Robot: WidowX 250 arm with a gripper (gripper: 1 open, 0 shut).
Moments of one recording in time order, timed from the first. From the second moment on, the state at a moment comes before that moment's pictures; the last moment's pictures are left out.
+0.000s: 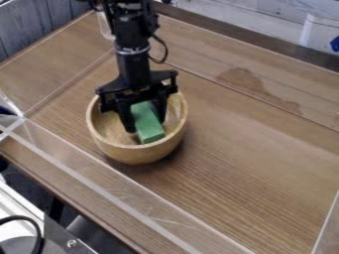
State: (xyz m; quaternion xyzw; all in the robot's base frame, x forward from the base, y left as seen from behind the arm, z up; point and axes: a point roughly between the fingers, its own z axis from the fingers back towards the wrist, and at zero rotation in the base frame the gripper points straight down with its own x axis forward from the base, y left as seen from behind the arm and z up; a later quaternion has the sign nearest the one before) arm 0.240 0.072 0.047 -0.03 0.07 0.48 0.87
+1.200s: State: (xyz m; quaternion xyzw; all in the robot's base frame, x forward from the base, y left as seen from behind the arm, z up) arm 0.262 0.037 0.077 -0.06 0.10 0.43 0.90
